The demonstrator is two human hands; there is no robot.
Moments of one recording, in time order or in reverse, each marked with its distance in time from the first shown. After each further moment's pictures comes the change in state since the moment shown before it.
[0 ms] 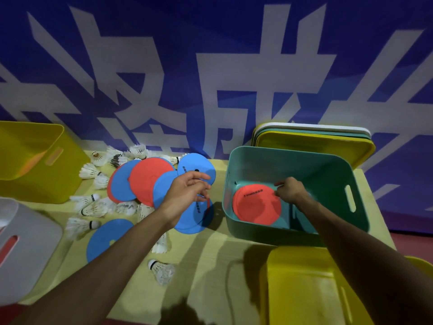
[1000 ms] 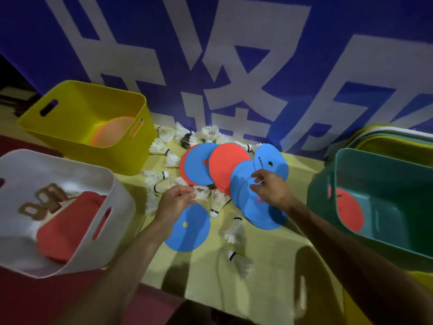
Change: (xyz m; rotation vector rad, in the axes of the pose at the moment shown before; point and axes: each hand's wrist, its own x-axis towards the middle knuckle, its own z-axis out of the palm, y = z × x) left_hand 0.003 -0.135 -0.236 -0.124 0.279 -0.233; right_hand -0.058 -0.217 0.189 -0.085 -0.089 -0.405
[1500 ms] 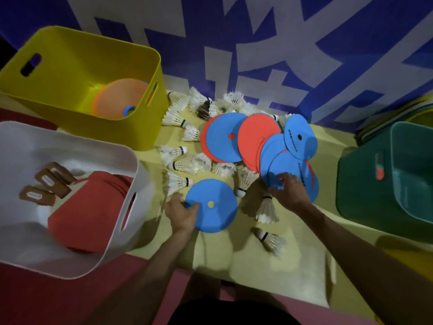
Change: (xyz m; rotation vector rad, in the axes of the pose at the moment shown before) left_hand 0.051 -0.126 -0.042 0.261 0.232 -0.210; right_hand -0.008 0.011 0.094 -0.129 -0.003 0.291
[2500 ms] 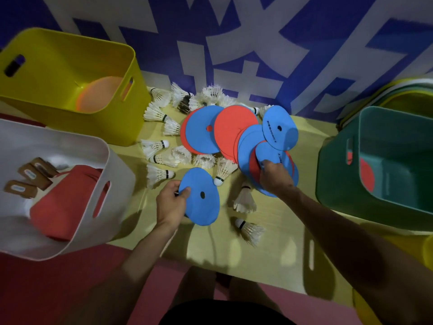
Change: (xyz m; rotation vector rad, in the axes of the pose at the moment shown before) left_hand -0.060 0.038 0.003 -0.129 -0.037 0.239; right_hand 0.009 0.015 -0.017 -0.212 0.046 -0.146
